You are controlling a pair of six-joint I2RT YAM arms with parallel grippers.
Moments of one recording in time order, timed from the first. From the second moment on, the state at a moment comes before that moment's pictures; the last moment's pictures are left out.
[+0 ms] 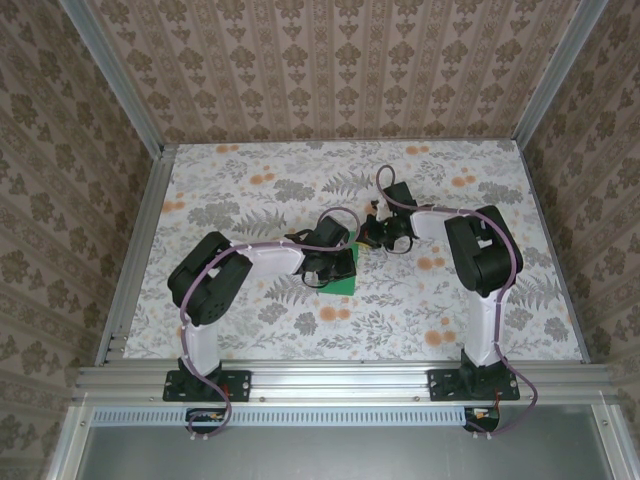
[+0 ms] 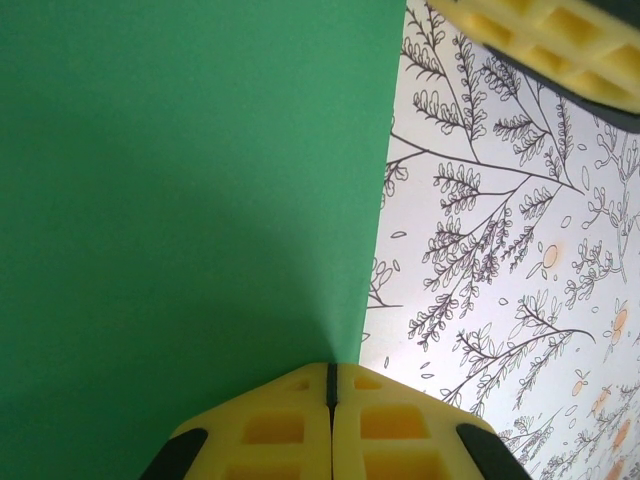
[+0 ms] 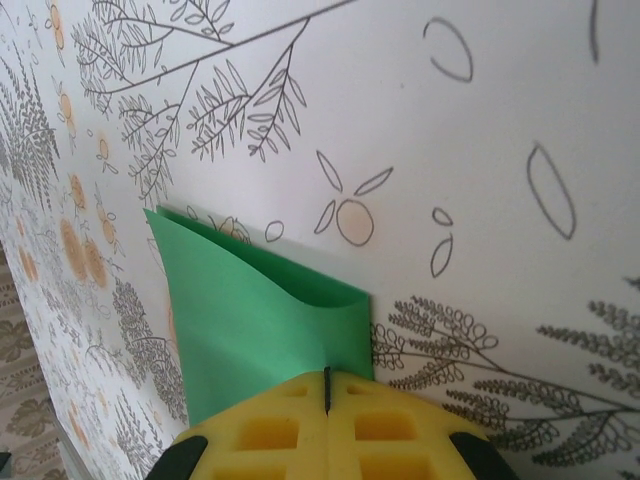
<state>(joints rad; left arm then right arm) -0.85 1.92 1.09 -0.19 0.29 -0.91 0.29 2.04 1.19 -0.19 -0.57 0.63</state>
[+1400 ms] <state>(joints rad) -0.85 1.92 1.10 -0.23 0.32 -0.88 0.30 1.98 1.09 -0.17 -0.59 0.62</state>
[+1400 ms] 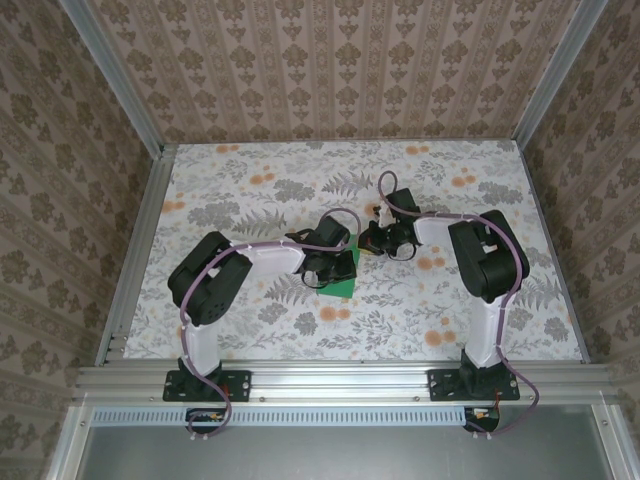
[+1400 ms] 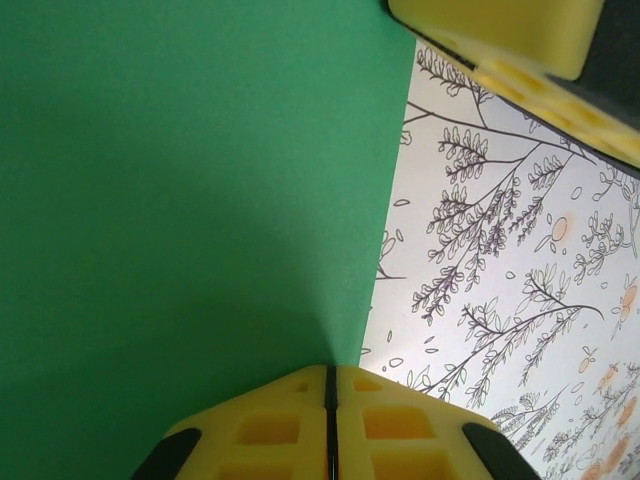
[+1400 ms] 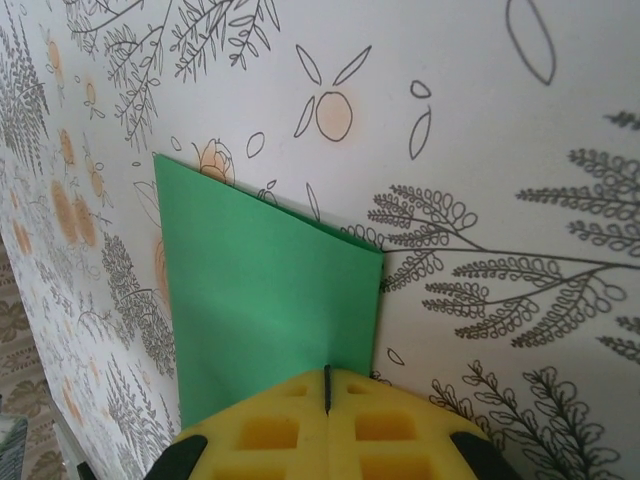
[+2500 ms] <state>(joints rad) -0.78 2.02 1.20 -0.18 0.48 -0.80 0.31 2.01 1.16 -0.27 -0.58 0.58</state>
